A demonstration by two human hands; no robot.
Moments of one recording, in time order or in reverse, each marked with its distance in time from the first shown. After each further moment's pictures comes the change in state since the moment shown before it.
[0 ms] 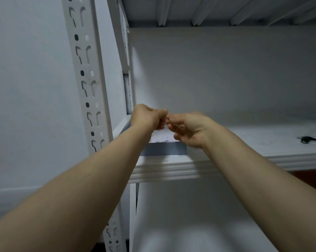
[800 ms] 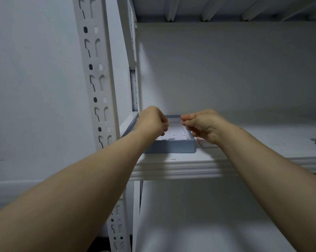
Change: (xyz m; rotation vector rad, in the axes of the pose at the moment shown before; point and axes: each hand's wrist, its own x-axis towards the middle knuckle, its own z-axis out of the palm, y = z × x) left_hand 0.013 -0.023 -0.010 0.515 -0.138 0.122; right_hand 0.032 0.007 -0.023 -0.315 0.157 -0.109
